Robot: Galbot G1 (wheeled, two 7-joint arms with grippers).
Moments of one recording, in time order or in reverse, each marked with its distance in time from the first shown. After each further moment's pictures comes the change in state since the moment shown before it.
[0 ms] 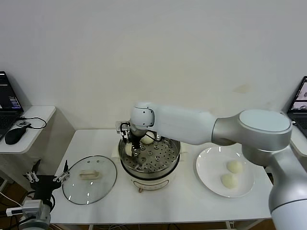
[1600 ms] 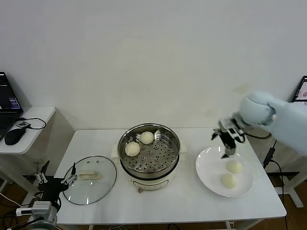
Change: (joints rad) left arm 0.011 0.020 0.057 0.010 0.045 -0.001 -0.001; right arm -0.100 -0.991 0.220 0.499 -0.407 0.329 -0.320
